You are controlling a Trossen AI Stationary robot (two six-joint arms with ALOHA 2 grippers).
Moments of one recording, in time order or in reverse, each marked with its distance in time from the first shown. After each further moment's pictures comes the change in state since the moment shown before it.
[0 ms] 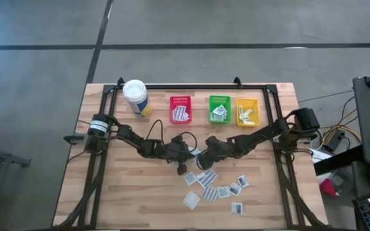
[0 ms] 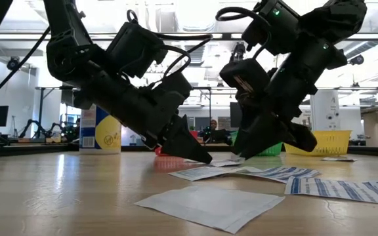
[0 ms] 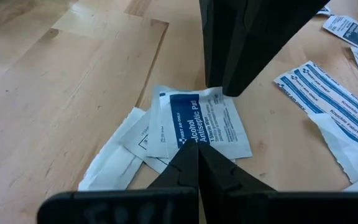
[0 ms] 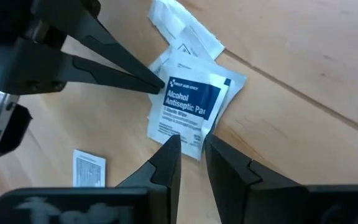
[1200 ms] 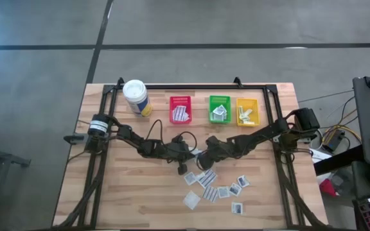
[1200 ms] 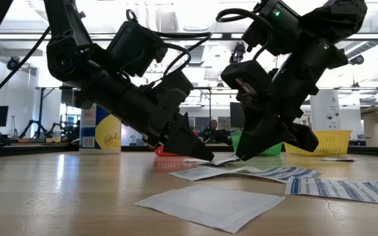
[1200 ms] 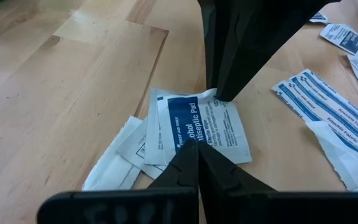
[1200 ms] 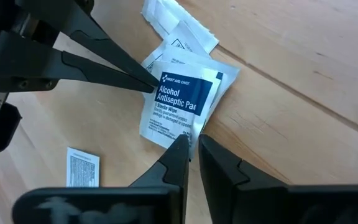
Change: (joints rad) left arm 0.000 0.000 0.001 0.020 -0.004 -0.004; right arm 0.004 0.000 0.003 -0.019 0.004 -0.004
